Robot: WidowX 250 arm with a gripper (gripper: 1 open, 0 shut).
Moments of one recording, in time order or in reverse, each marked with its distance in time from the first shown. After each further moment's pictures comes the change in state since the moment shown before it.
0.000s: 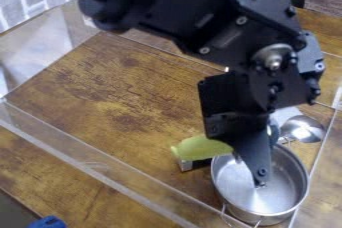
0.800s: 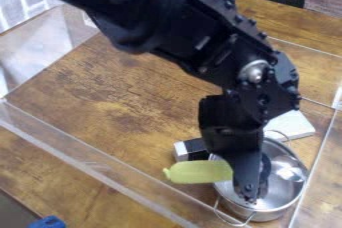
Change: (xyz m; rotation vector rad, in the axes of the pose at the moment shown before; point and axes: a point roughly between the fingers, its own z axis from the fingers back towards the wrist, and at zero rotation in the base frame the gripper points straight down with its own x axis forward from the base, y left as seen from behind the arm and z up) arm 0.000 0.011 -0.037 0.139 0.073 -0.172
